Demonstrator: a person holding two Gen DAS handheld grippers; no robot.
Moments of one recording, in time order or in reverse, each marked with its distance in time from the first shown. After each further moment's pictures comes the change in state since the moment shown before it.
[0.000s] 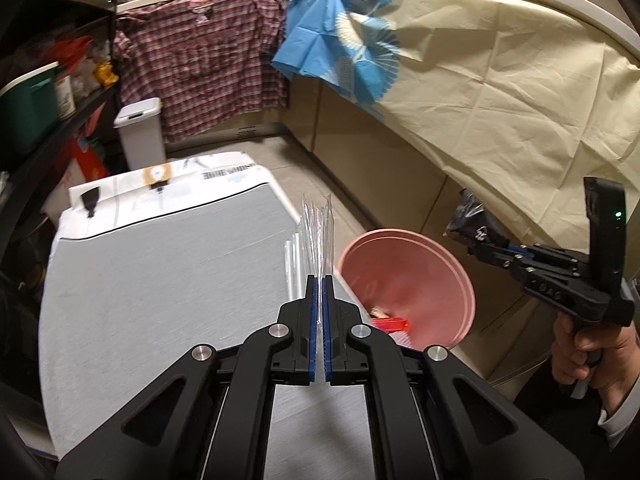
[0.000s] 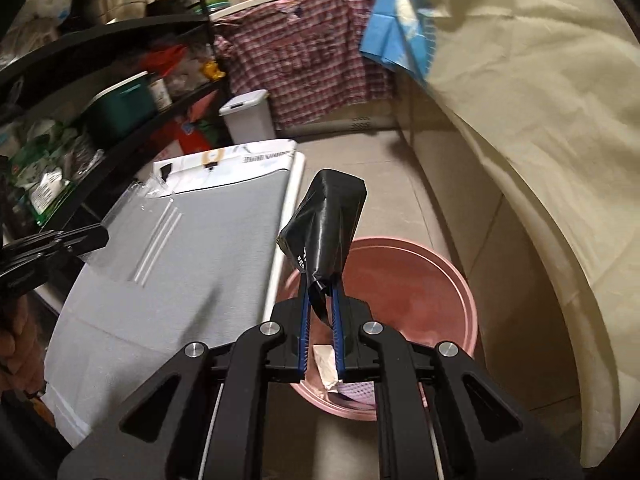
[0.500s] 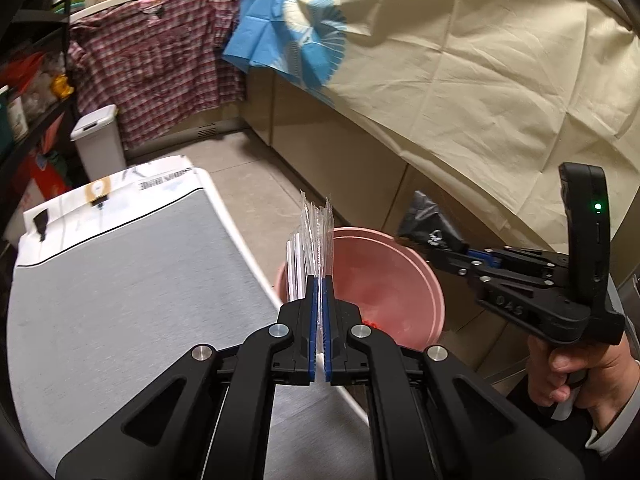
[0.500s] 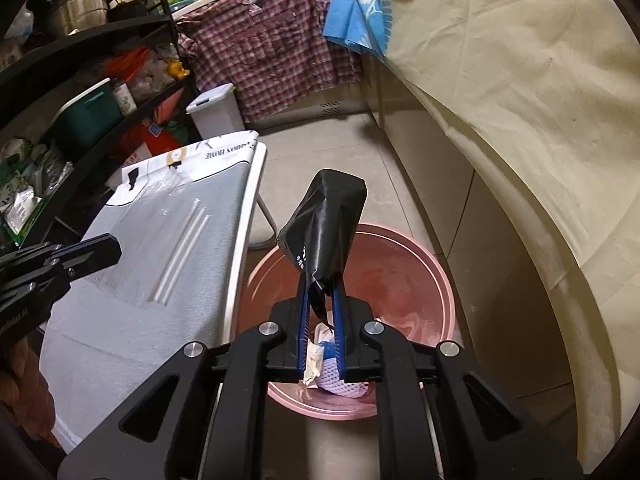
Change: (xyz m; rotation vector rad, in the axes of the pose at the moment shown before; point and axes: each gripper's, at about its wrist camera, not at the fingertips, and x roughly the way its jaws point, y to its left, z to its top) left arm 0.046 -0.064 0.013 0.073 0.037 -0.077; right arm 0.019 -0.030 0.000 0.079 0.044 -0.068
